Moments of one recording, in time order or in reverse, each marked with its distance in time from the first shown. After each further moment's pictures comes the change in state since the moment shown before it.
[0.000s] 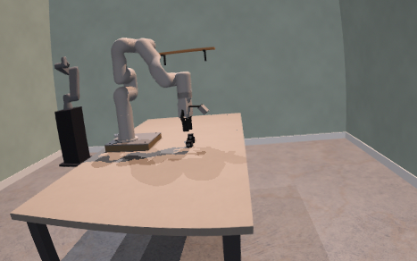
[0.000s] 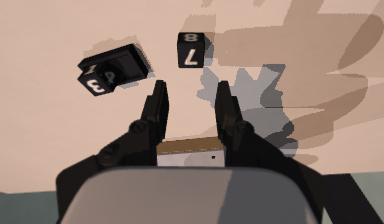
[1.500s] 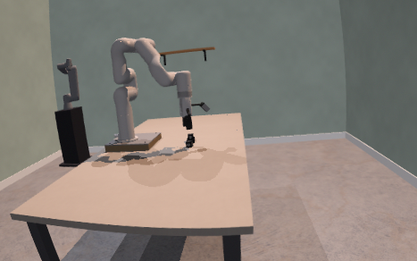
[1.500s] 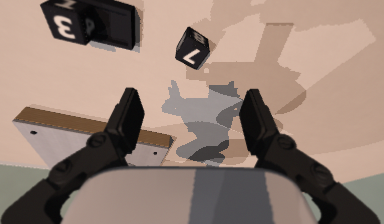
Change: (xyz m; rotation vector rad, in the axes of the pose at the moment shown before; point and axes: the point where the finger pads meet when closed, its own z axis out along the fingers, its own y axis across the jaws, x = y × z) arm 0.000 -0.001 -0.004 0.000 0.000 -0.547
